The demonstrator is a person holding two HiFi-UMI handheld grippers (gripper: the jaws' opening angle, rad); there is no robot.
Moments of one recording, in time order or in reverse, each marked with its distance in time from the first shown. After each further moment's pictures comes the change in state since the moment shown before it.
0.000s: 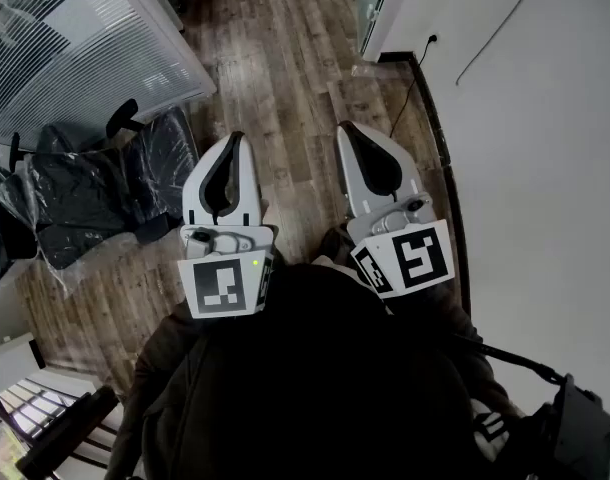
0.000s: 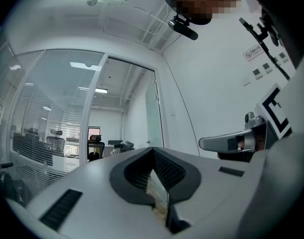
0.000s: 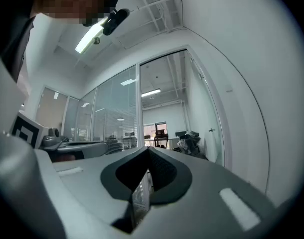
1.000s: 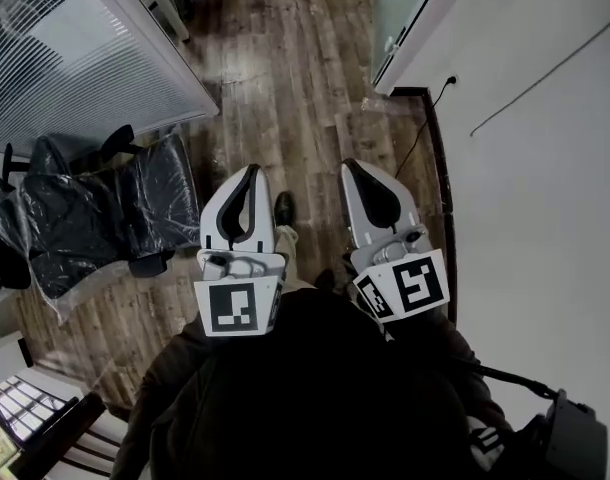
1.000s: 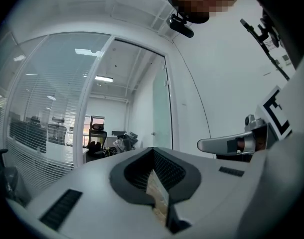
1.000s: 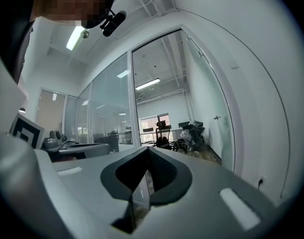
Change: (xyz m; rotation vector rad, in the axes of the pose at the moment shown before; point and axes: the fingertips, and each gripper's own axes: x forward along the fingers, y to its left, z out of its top) left arm 0.166 0.055 -0.079 -0.054 0.093 0.035; right arm 0.161 -0.097 -0.056 0.064 0.087 0.055
